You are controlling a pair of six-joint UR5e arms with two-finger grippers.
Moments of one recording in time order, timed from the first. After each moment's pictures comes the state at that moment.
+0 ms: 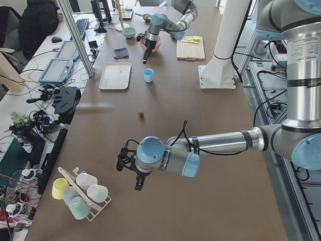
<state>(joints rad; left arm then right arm) -1.64 -1.45 -1.56 -1.98 -2.43 -0.03 0.61 -0.77 1.58 -1.45 1.78 1.34</state>
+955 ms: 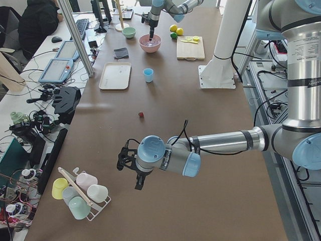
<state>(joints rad) -1.64 -1.44 -1.56 -1.99 -2.43 -0.03 0.79 -1.26 1.88 -1.50 1.84 0.97</state>
